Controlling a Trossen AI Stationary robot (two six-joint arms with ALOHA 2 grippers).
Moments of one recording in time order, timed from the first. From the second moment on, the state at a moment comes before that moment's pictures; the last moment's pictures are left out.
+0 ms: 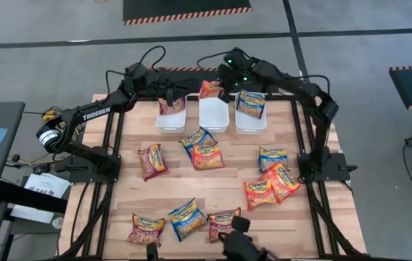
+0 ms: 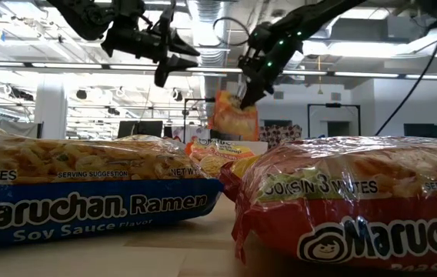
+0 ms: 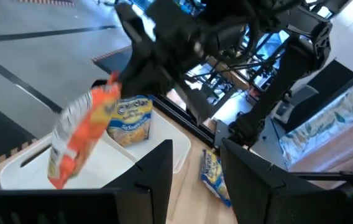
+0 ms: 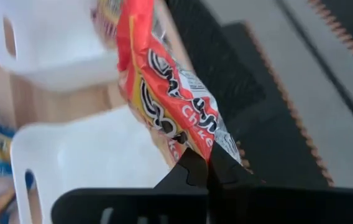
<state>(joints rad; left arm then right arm) 0.78 1.37 0.94 0.35 0.57 -0.52 -0.68 1.92 1.74 -0.65 -0.13 -0.34</state>
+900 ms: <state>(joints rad) 0.79 1.37 0.94 0.30 0.56 -0.49 -0.67 2.12 1.88 -0.83 0.00 -0.37</state>
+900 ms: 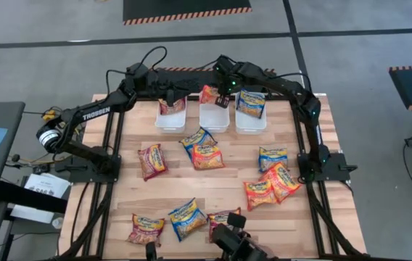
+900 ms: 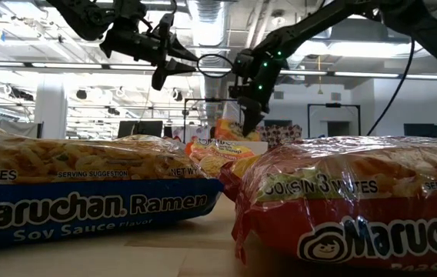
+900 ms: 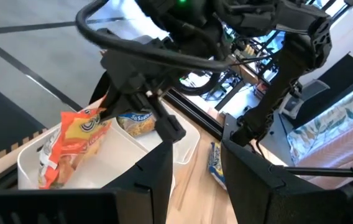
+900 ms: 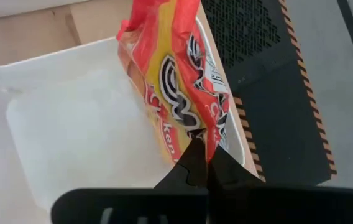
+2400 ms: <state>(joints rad) 0.79 1.37 0.94 0.30 0.59 -0.51 -0.65 2.17 1.92 -0.86 0.21 -0.35</state>
